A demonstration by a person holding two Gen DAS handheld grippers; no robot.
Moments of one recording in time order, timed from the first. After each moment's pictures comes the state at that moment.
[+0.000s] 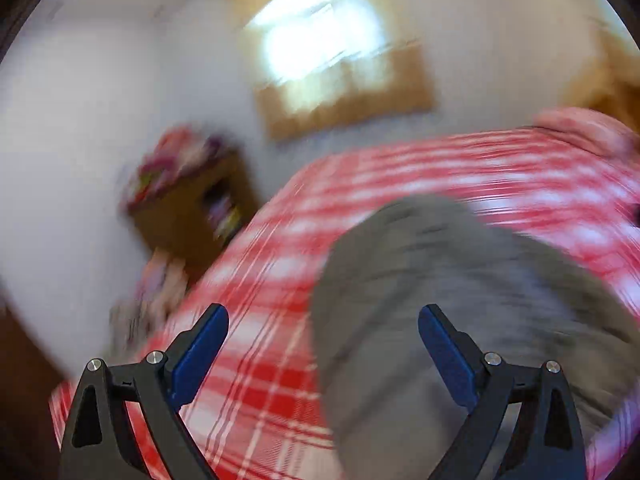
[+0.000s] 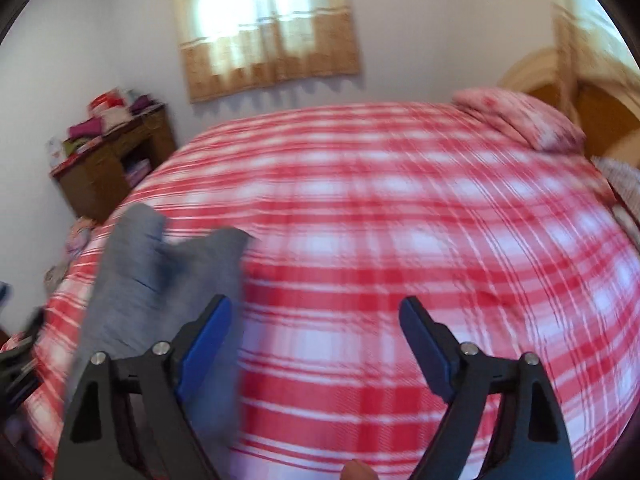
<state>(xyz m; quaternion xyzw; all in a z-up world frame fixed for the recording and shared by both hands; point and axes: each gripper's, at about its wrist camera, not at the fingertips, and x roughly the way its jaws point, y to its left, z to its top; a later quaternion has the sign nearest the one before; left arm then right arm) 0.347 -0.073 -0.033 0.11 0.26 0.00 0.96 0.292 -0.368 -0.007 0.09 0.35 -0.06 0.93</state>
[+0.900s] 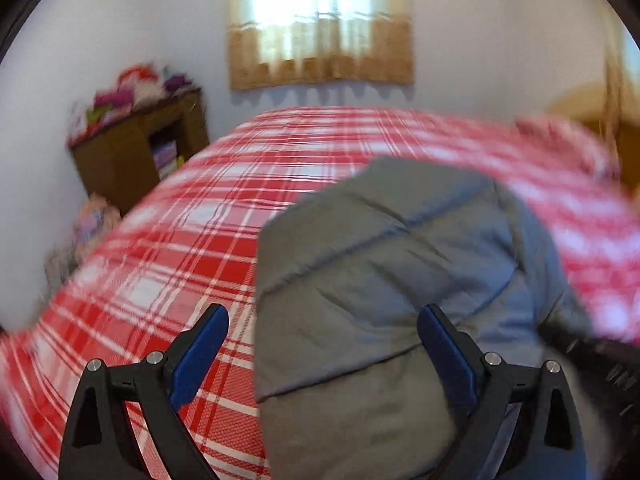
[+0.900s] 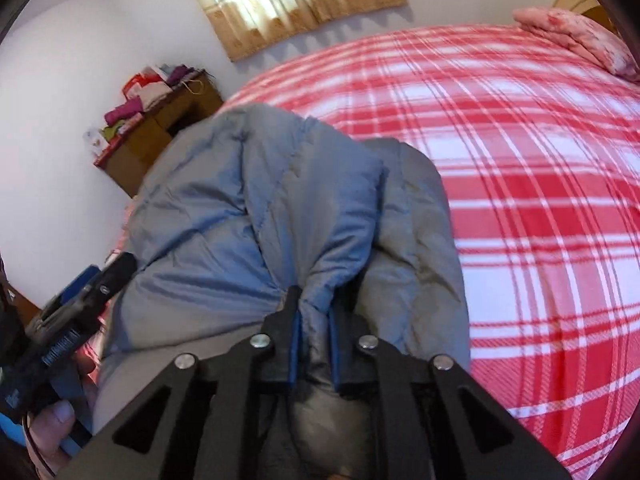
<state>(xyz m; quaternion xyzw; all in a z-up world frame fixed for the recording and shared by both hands) 0.399 -0.137 -0.100 0.08 0.32 -0.10 0.94 0.333 -0.334 -0.124 0.20 0.40 0.00 0.89</state>
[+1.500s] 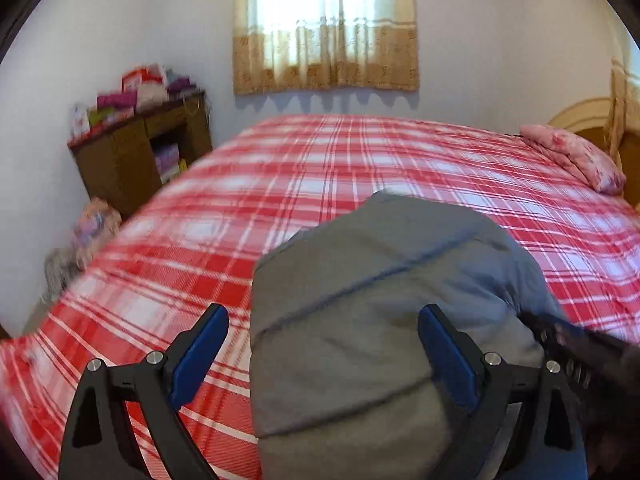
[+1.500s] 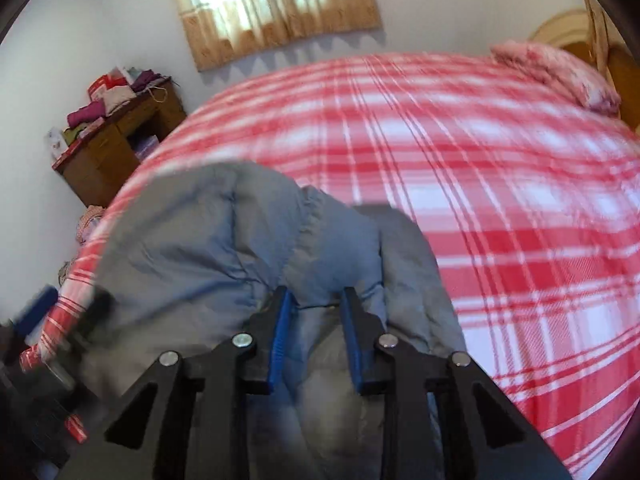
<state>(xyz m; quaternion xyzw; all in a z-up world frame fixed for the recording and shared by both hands) 0.426 -0.125 -0.090 0.03 0.33 -0.10 0.94 0.370 -0.317 -0.130 0.16 0.38 -0.07 0.91</state>
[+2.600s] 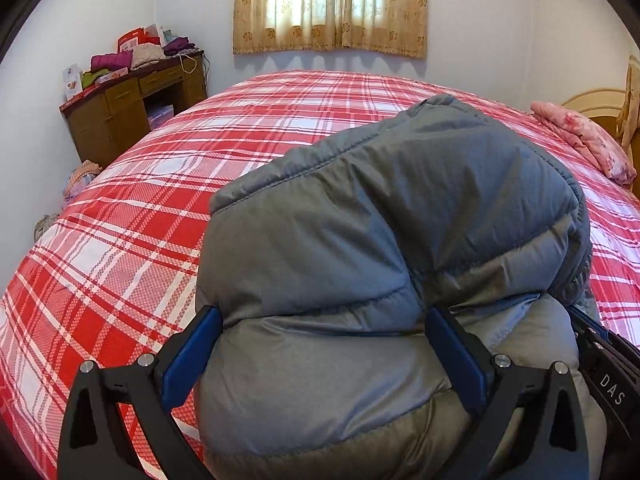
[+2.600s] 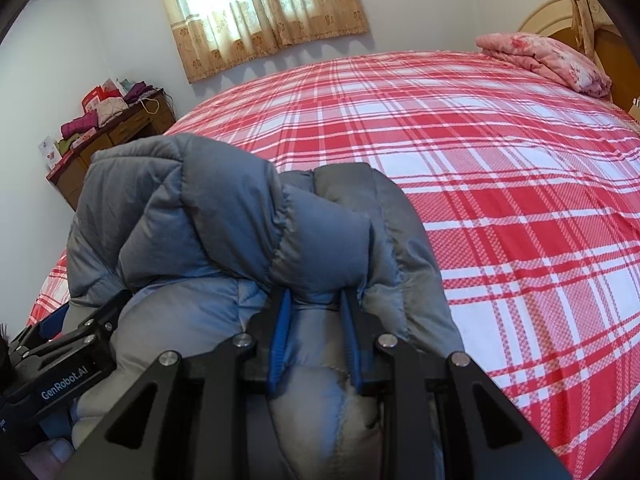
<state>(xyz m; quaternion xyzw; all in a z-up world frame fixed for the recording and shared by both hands) 0.442 -0.150 -0.152 0.03 0.38 -0.09 0.92 0.365 -0.326 -0.156 0.16 0.37 -0.08 0.91</state>
